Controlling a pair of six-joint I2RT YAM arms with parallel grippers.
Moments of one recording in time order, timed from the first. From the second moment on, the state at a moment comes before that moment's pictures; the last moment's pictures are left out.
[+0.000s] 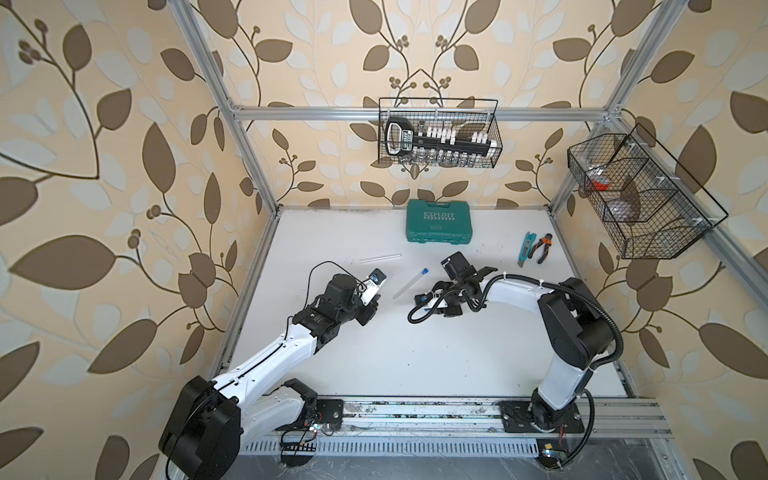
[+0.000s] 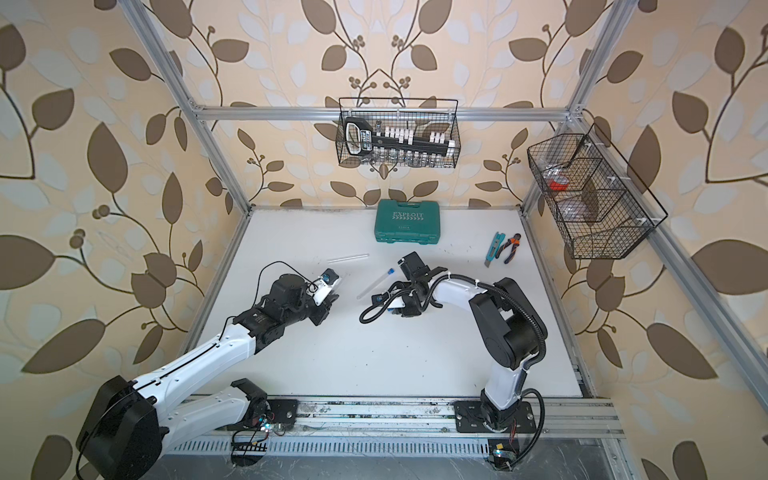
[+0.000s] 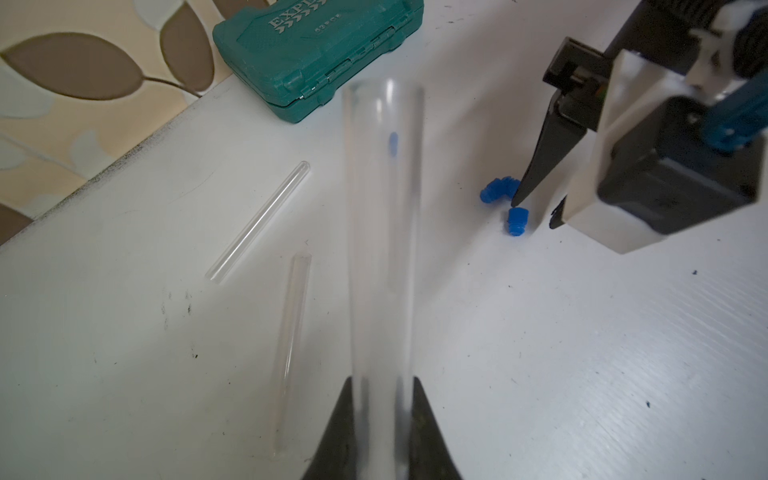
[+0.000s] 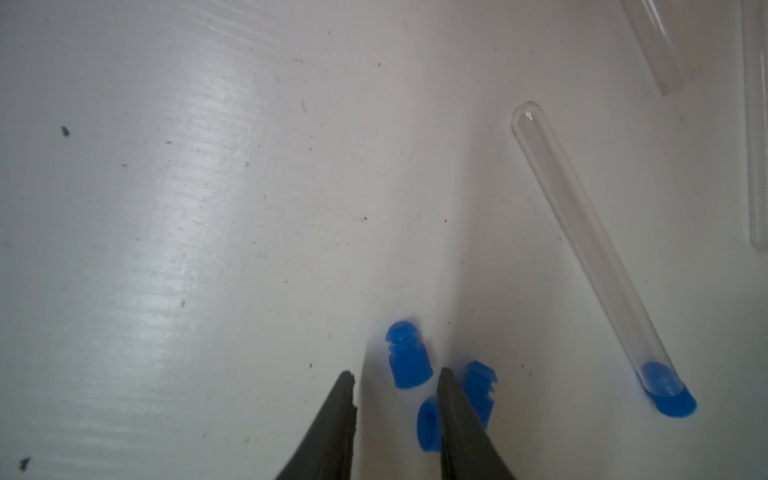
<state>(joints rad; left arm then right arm) -0.48 1.06 0.57 -0.13 0.14 0.28 0.53 1.80 1.06 -0.42 -0.34 -1.17</state>
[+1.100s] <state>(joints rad) -0.48 1.06 0.57 -0.13 0.16 0.29 0.53 1.91 1.17 -0.49 -0.31 -1.14</state>
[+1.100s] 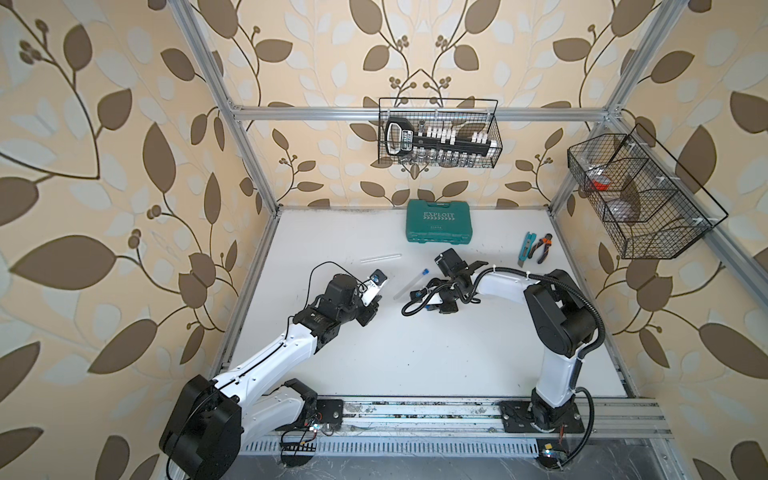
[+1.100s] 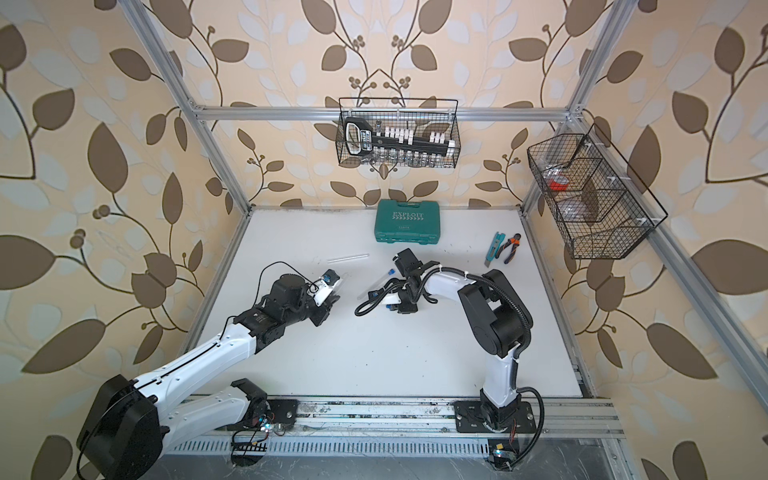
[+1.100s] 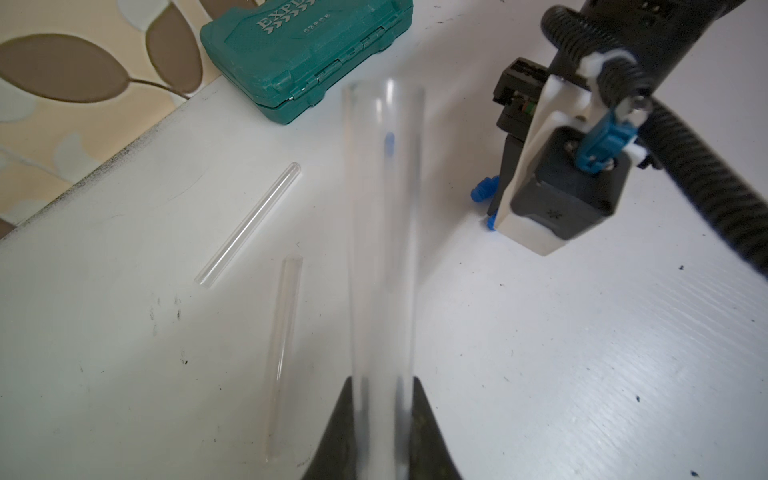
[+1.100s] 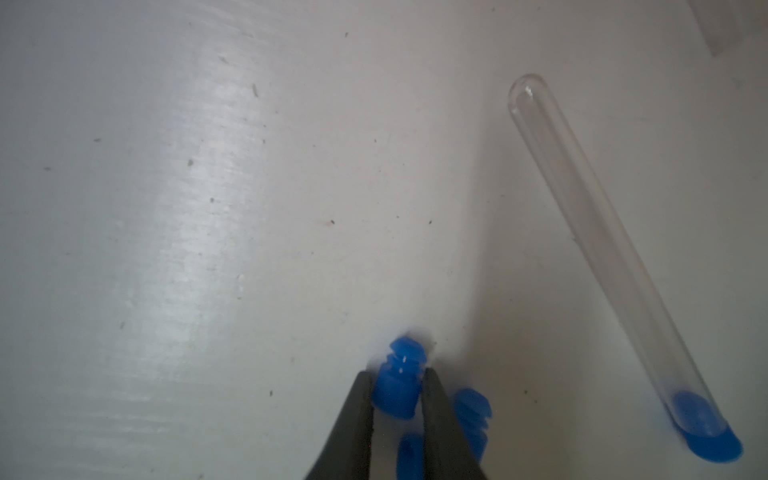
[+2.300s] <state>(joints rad) -0.48 1.07 0.57 -0.16 0.21 0.39 0.53 1.64 1.10 -0.51 -0.41 -0.95</state>
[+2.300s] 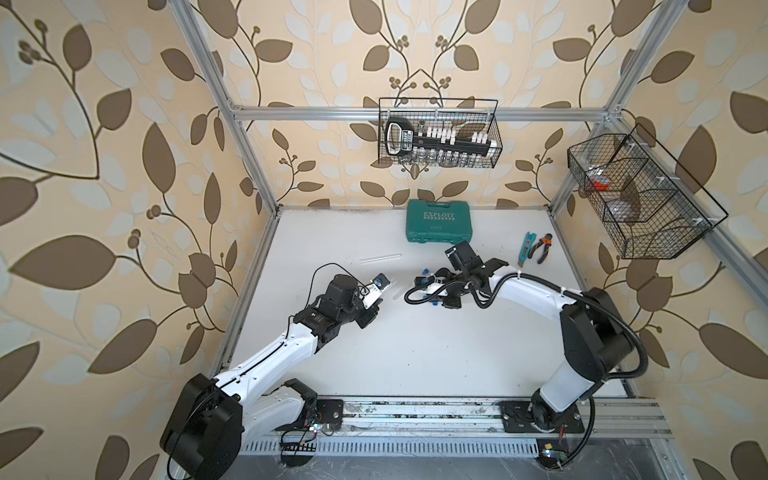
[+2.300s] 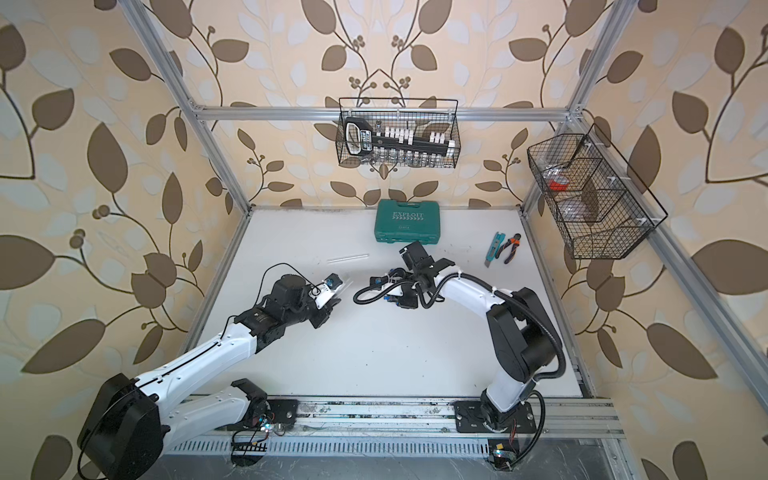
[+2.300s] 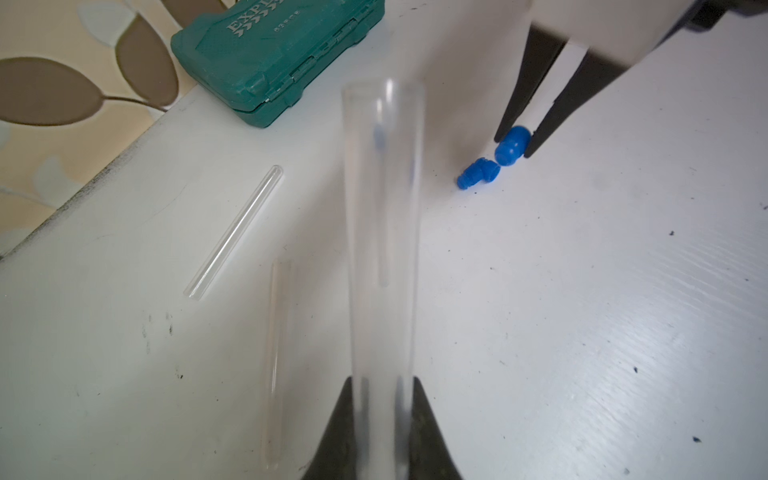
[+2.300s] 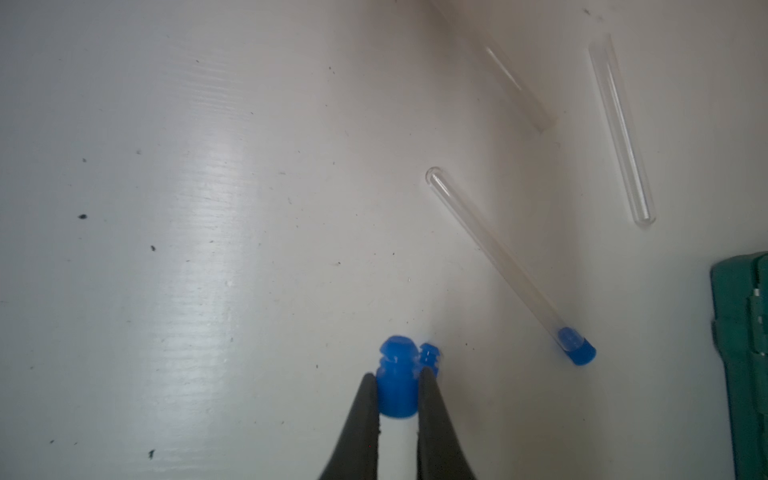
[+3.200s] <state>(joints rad) -0.70 1.22 0.55 -0.08 0.00 0.95 0.60 1.33 0.95 -0.58 -0.53 -0.70</state>
